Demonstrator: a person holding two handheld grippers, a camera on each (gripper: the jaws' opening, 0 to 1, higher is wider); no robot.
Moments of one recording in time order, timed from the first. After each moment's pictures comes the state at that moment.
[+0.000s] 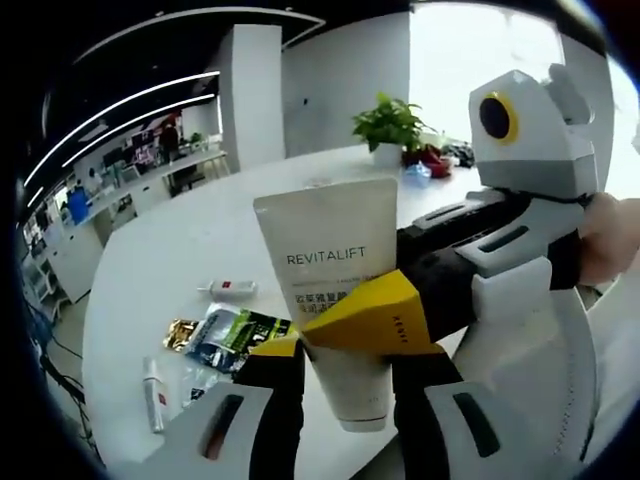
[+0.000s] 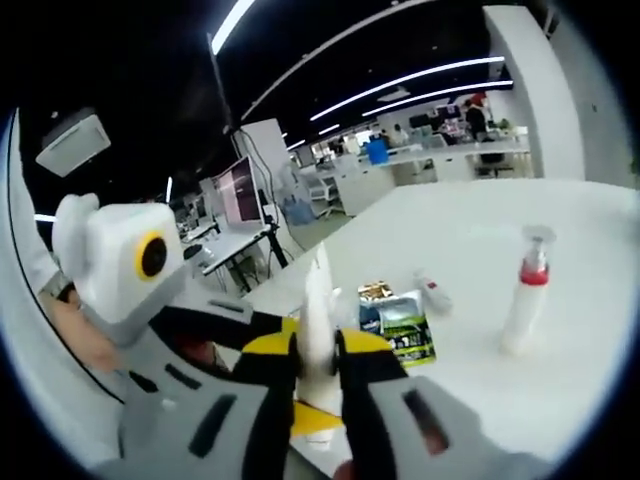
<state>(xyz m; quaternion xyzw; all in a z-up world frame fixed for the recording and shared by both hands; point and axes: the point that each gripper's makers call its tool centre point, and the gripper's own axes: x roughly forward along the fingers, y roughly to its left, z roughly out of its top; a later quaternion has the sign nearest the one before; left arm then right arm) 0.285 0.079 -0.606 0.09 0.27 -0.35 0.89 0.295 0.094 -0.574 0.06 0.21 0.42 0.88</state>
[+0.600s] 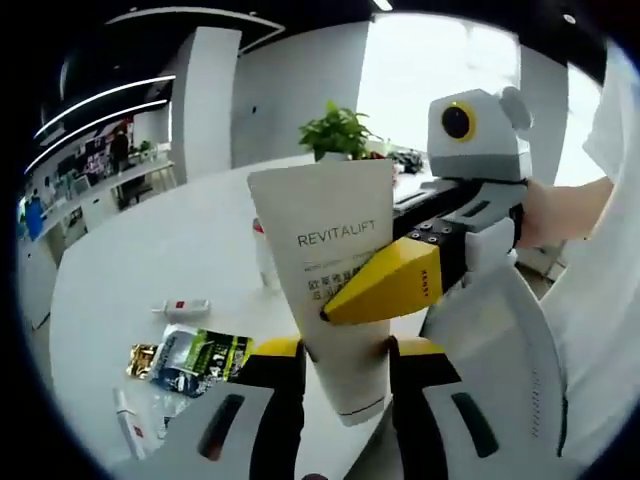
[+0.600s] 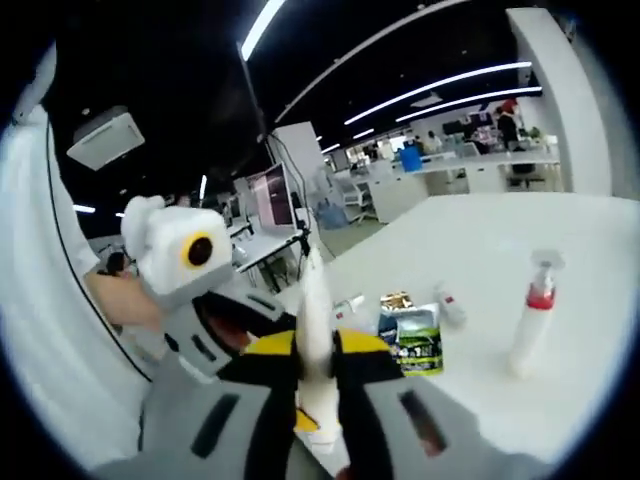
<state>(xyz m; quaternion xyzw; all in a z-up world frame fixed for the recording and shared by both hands) 0.262 0.058 -0.591 0.07 0.25 -0.51 0.82 0.271 0.082 -0.541 0.05 0.16 0.54 0.83</state>
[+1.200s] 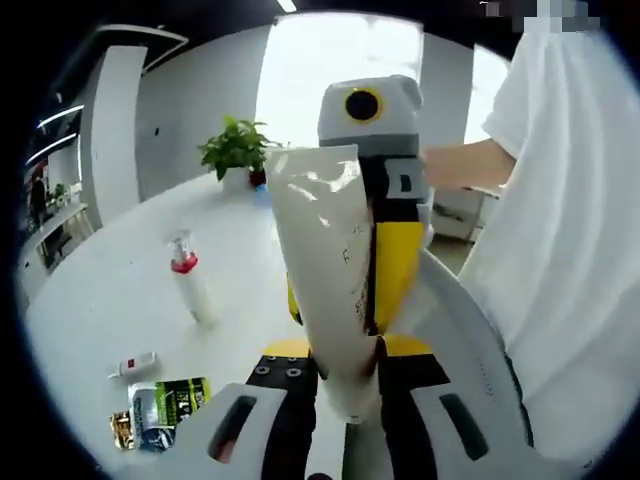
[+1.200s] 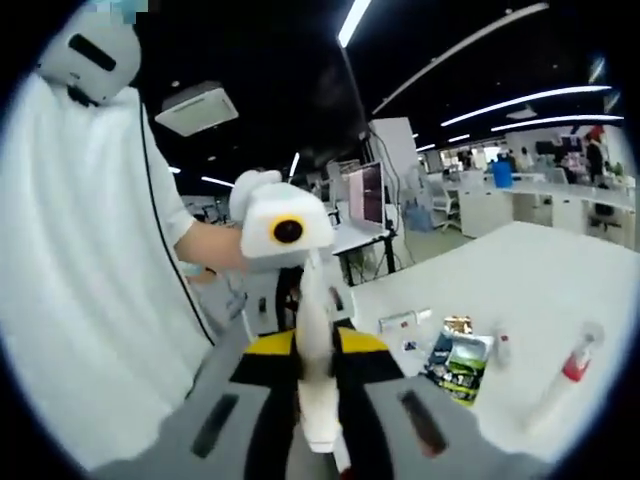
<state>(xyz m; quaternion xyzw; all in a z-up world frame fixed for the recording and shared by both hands) 0.225 0.044 -0.566 0.11 0.22 -0.66 0.71 0.232 0.086 -0.516 0.00 0.13 0.67 0.73</state>
